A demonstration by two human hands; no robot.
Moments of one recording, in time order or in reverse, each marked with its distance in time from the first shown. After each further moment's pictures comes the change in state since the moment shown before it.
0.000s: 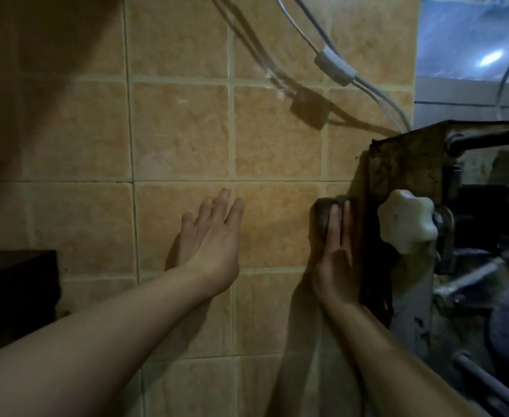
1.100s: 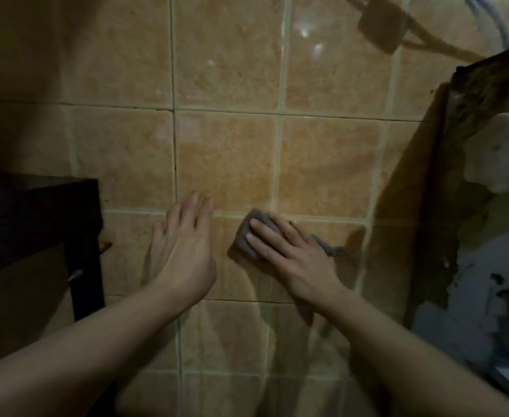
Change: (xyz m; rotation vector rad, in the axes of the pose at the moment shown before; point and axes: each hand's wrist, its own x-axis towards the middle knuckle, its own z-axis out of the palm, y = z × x) left_hand -0.082 -0.071 0.063 -0.035 0.021 -0.178; right_hand -0.072 -0.048 0.046 -0.071 -0.290 -0.964
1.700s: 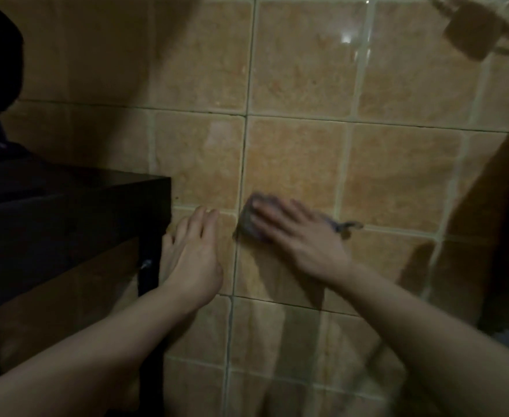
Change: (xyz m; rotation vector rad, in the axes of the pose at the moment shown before) left_hand -0.019 -0.073 -0.005 -0.029 -0.098 -0.124; right_hand 0.091 -0.029 -0.008 -0.007 0.028 -0.146
